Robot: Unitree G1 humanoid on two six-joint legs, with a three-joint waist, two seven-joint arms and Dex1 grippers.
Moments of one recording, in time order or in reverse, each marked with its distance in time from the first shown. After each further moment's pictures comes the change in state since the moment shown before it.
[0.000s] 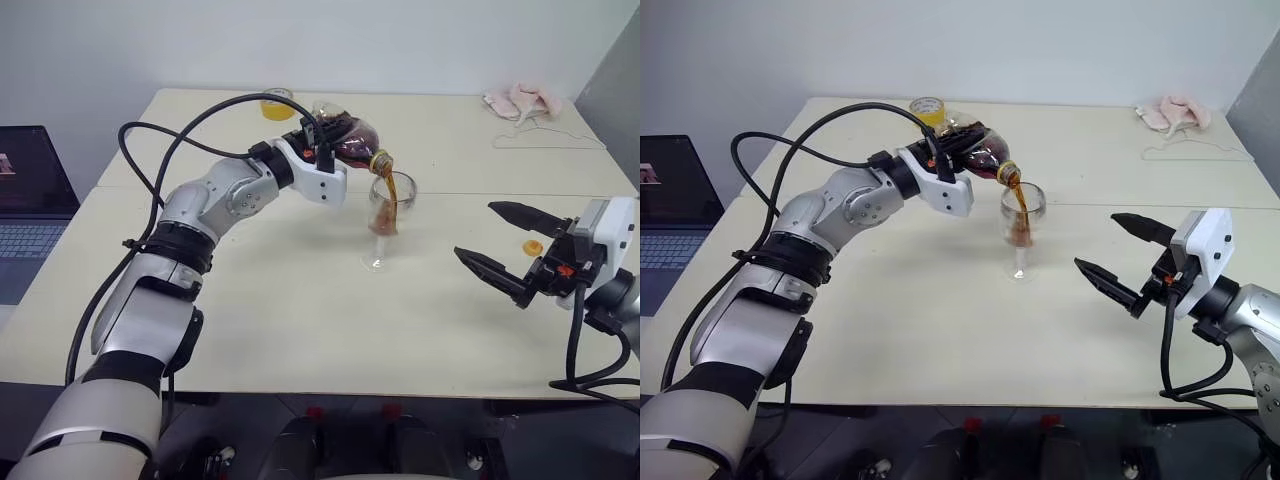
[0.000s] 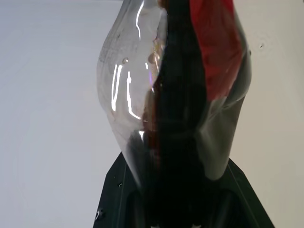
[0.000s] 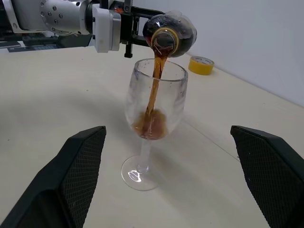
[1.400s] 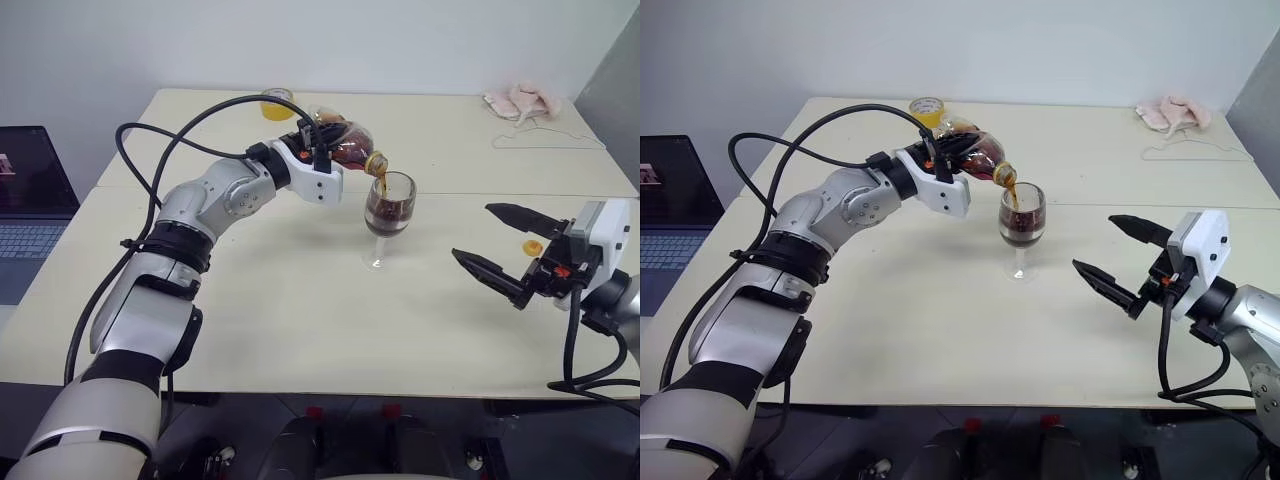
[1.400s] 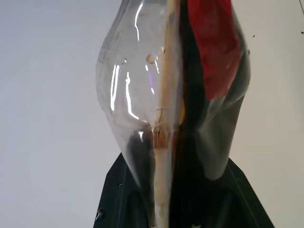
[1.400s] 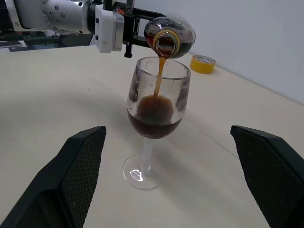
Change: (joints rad) left arm -0.004 0.001 -0.001 0.028 0.006 0.000 -0.014; right arm 0.002 0.001 0.013 0.000 -0.003 -0.003 -0.007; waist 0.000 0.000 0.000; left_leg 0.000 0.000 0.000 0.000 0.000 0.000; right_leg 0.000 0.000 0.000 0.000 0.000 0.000
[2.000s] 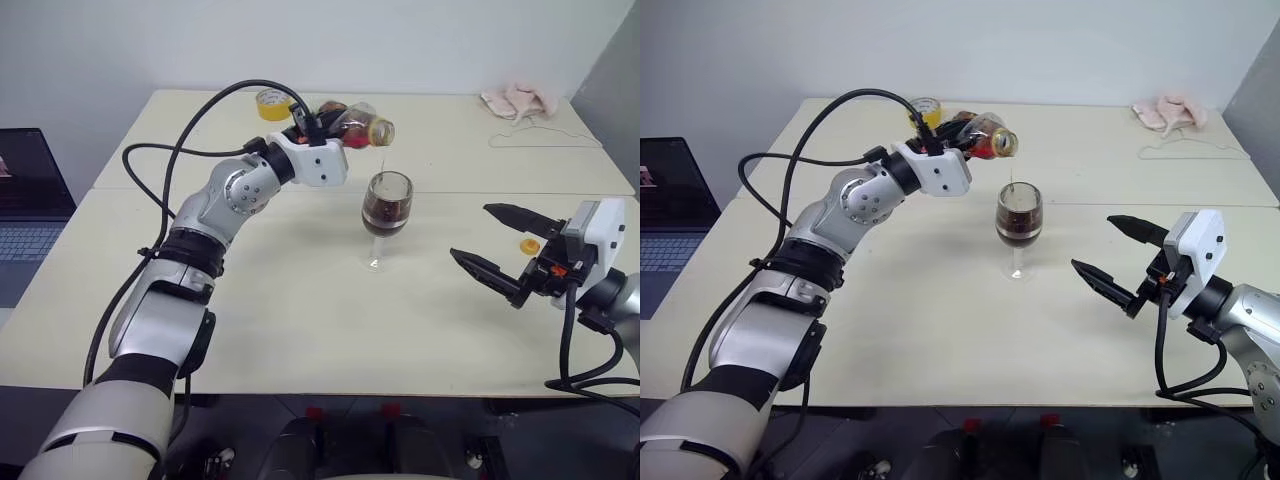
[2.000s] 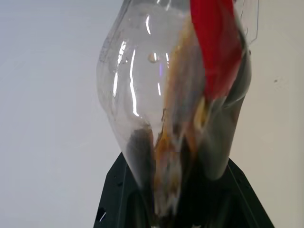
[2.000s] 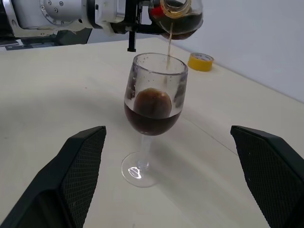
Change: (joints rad) left arm 0.049 -0.084 0.106 -0.017 -0.316 0.053 -0.161; right arm -0.008 0.000 0.013 0.010 -0.010 0.000 -0.005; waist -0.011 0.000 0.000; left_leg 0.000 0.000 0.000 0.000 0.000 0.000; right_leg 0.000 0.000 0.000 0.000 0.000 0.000
